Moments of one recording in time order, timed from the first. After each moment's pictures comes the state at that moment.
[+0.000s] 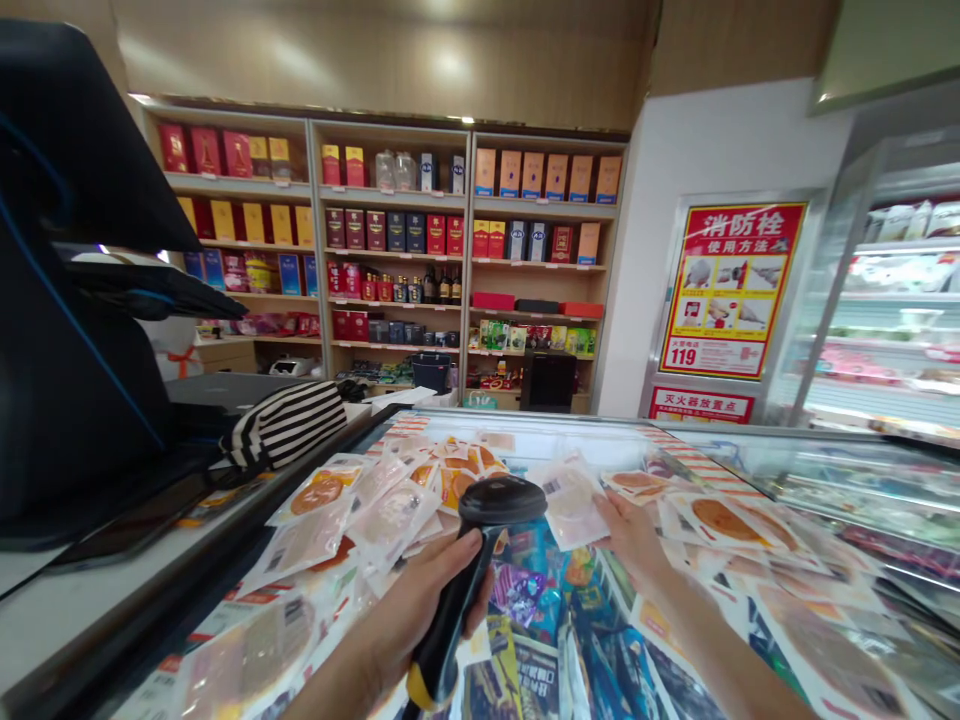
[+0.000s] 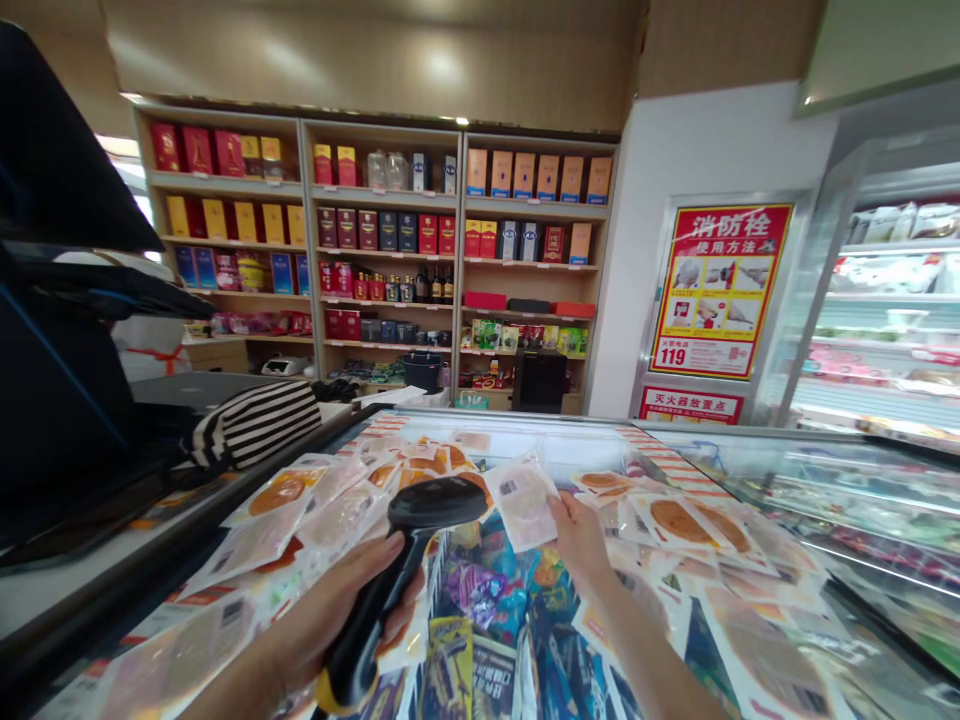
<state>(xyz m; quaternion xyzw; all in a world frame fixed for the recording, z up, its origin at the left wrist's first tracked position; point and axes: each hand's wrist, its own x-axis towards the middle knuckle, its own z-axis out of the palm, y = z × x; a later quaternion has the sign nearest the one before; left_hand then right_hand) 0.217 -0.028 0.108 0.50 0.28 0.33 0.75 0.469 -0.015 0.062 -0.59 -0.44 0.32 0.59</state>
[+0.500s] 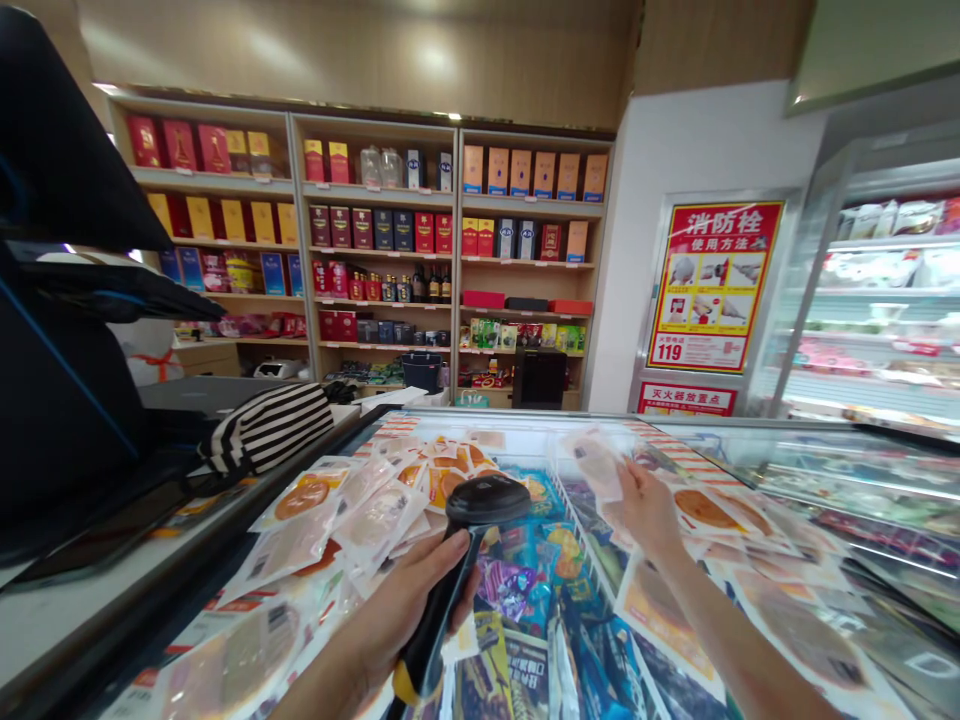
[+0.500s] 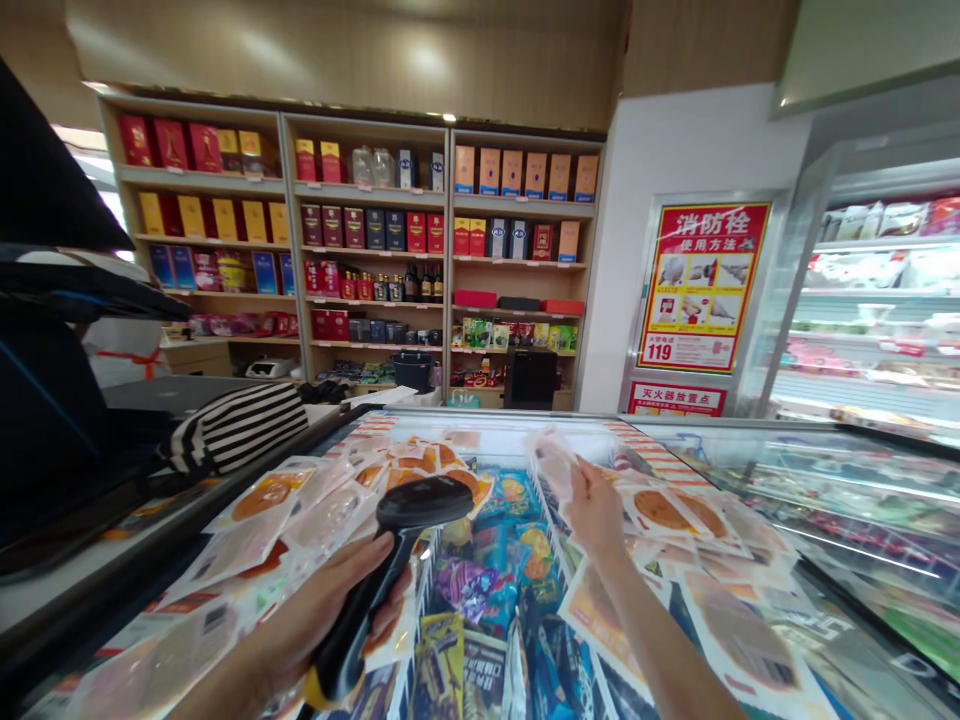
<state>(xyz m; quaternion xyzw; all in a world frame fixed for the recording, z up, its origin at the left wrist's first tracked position) 0.221 -0.032 0.104 0.51 0.30 0.36 0.72 0.509 -0.017 0.076 -0.69 -0.49 -0.07 0.53</state>
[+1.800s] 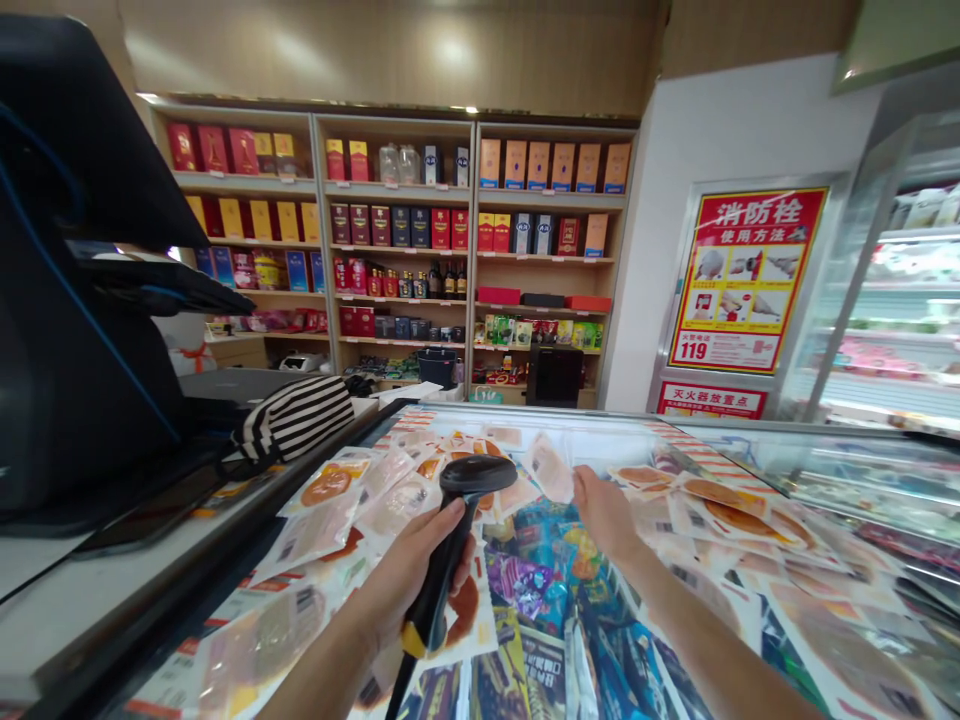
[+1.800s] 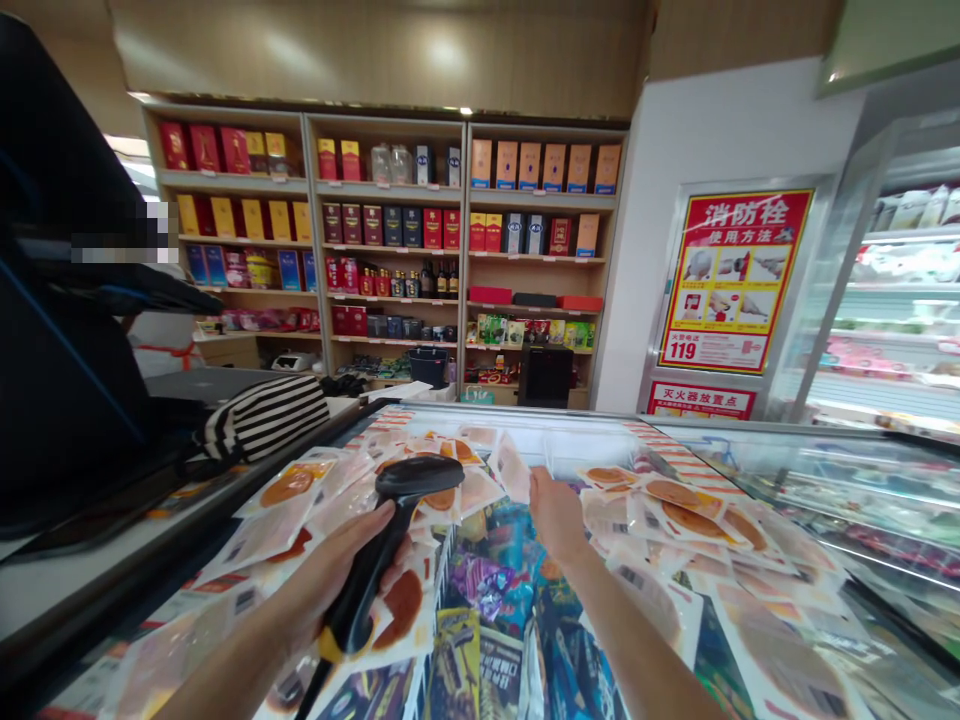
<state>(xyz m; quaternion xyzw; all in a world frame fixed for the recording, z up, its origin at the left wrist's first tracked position) 0.212 -0.019 0.119 0.50 0.34 0.39 0.69 0.454 0.019 0.064 -0.75 -0.60 -0.14 0.25</state>
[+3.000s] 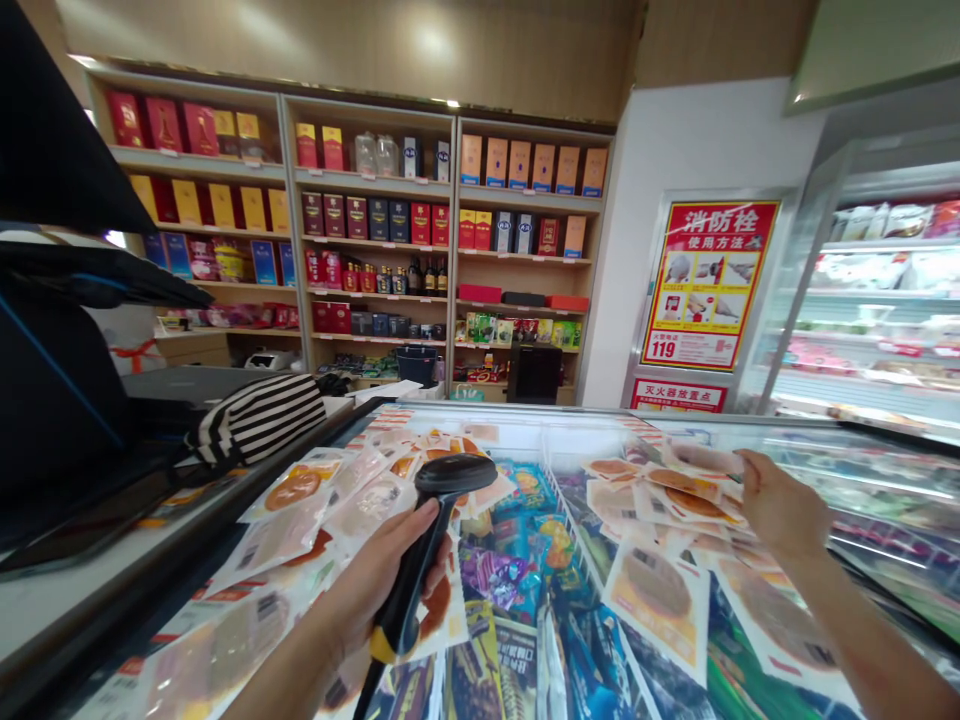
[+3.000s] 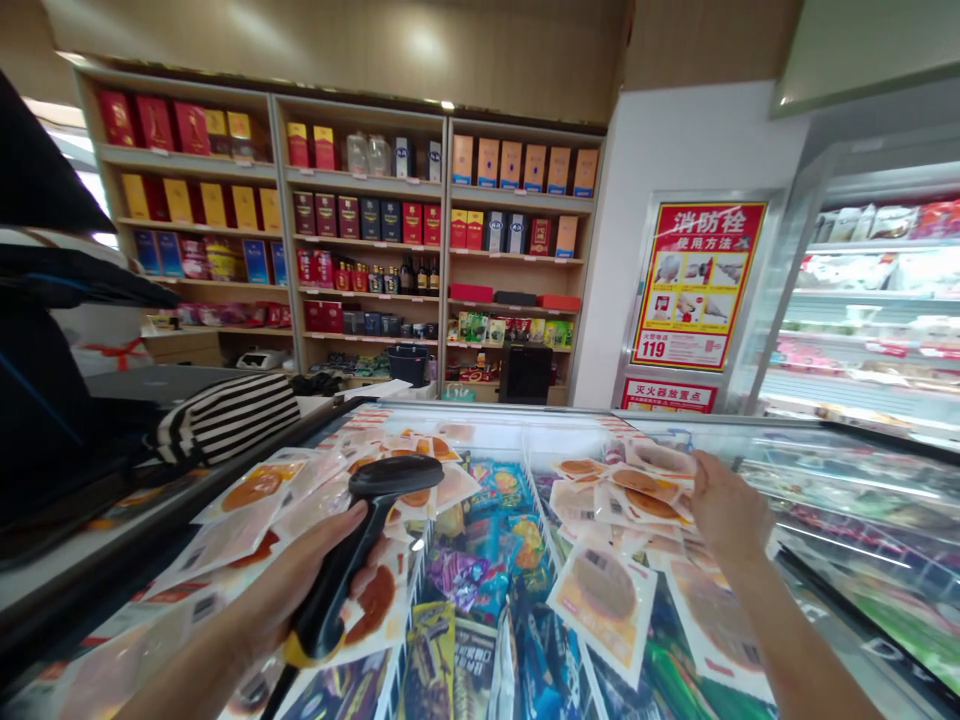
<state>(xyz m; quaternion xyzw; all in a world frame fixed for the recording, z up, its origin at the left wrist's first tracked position) 0.213 -0.021 0.116 0.50 0.33 0.38 0.71 0.640 -0.085 0.093 -0.84 -0.33 -0.34 0.26</state>
